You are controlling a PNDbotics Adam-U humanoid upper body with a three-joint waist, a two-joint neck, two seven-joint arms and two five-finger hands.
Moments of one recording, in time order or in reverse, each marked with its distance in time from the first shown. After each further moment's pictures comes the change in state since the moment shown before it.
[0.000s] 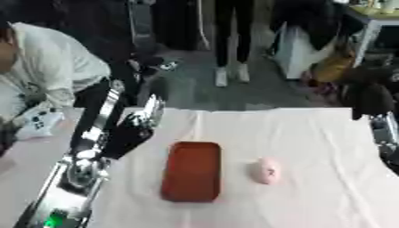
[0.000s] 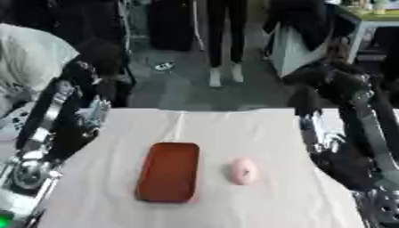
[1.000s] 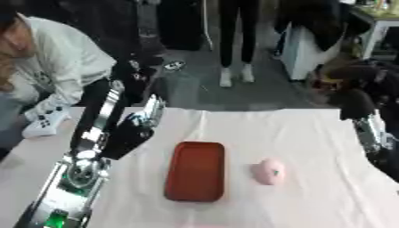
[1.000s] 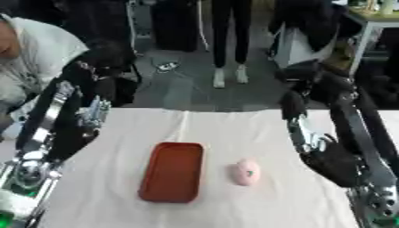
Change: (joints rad) left arm 0.002 0.001 0.001 0.000 -0.002 0.002 0.000; right arm -0.051 -0.018 0.031 0.083 0.037 0.047 0.034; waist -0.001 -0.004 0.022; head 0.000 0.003
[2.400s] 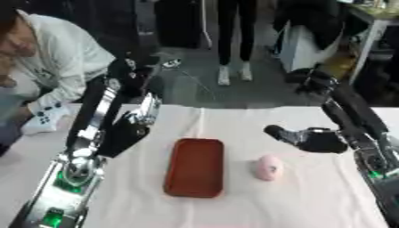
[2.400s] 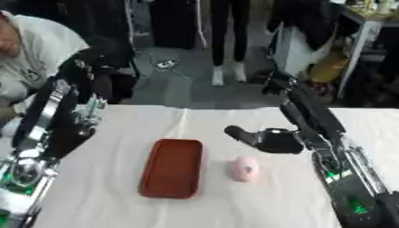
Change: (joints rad) left arm 0.016 0.006 -0.001 -0.002 0.002 0.004 -0.008; right arm -0.141 -0.035 0.053 0.341 0.363 0.069 0.000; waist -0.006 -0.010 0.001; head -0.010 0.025
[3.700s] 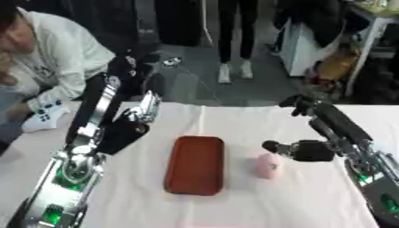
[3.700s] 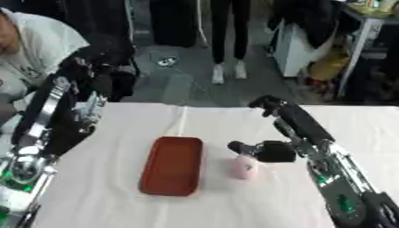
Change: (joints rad) left arm 0.001 0.003 -0.001 0.000 0.003 0.001 -0.006; right arm -0.006 0.007 0.028 0.169 0.045 0.062 0.121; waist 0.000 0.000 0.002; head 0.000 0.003
